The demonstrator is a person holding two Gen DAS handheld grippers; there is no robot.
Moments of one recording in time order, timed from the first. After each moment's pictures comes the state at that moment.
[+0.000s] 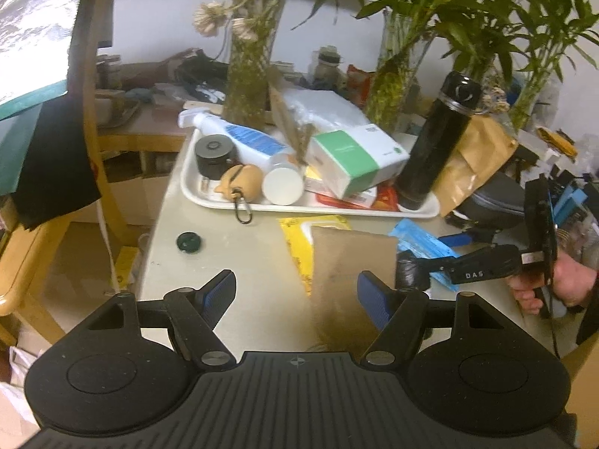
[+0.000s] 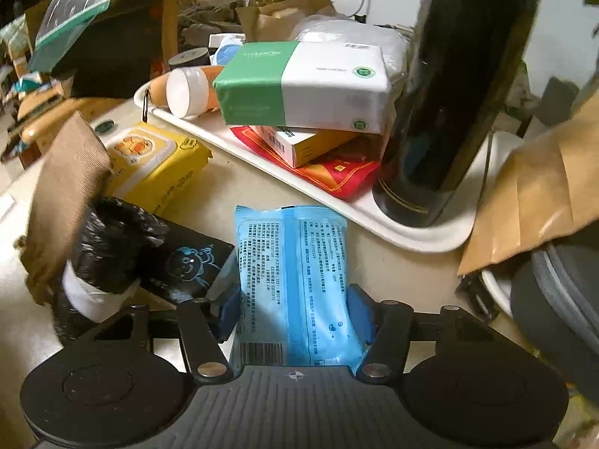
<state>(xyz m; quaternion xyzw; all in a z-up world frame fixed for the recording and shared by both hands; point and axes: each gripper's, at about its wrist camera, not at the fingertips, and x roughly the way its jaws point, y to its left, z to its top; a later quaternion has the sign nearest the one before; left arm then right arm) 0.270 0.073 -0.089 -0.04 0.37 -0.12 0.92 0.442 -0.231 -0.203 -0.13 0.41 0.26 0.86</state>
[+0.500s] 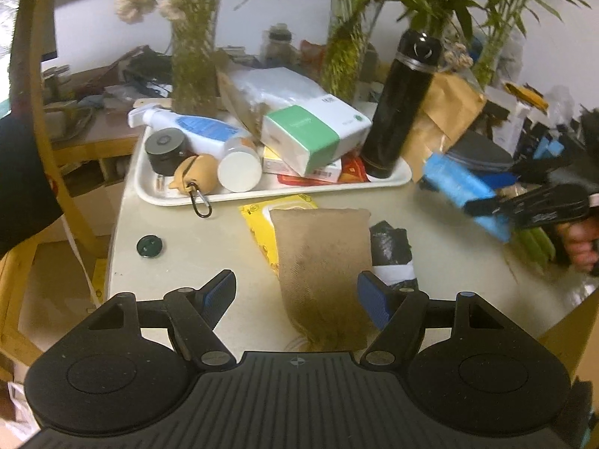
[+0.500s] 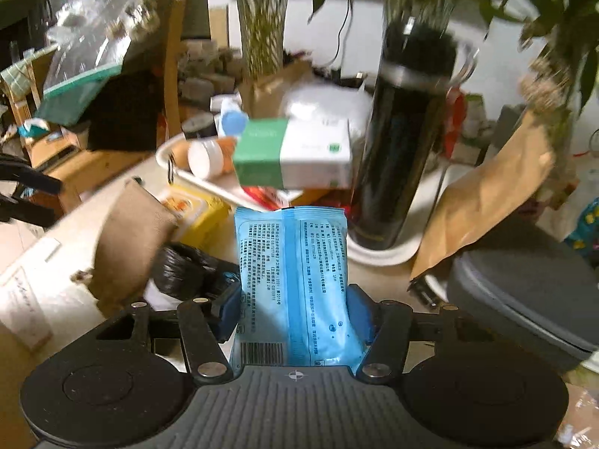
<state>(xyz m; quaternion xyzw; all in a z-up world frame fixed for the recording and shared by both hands) 0.283 0.052 -0.106 0.01 0.39 -0.18 0.90 0.374 -0.258 -0.124 -0.10 0.35 0.24 0.90</state>
